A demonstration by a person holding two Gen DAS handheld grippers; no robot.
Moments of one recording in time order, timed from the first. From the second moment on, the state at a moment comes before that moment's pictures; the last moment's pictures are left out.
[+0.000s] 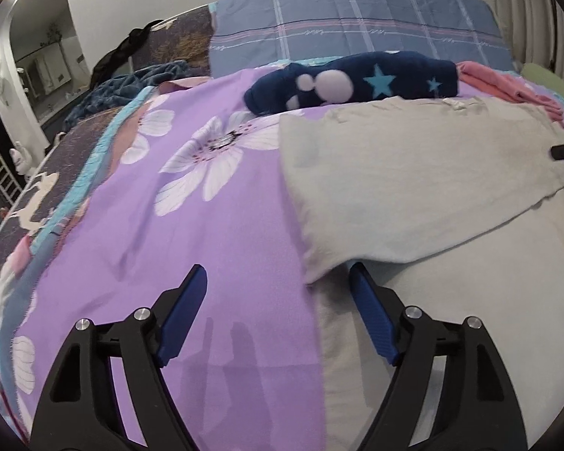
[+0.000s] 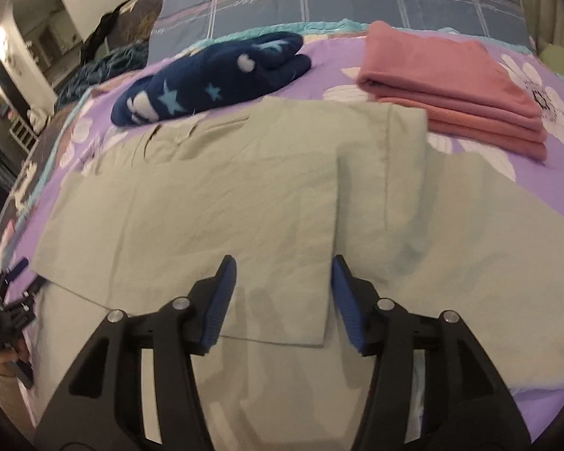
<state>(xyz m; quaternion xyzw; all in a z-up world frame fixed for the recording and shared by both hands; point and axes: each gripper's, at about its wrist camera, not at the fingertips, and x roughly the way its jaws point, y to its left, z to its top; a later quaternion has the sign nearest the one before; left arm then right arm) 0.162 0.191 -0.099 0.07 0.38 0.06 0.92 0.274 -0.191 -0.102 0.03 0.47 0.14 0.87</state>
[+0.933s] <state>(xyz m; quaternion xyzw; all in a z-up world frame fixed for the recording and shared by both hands) 0.152 0.196 -0.109 0.02 0.38 -0.02 0.92 0.332 0.158 -0.068 -0.20 0.45 0.31 0.81</state>
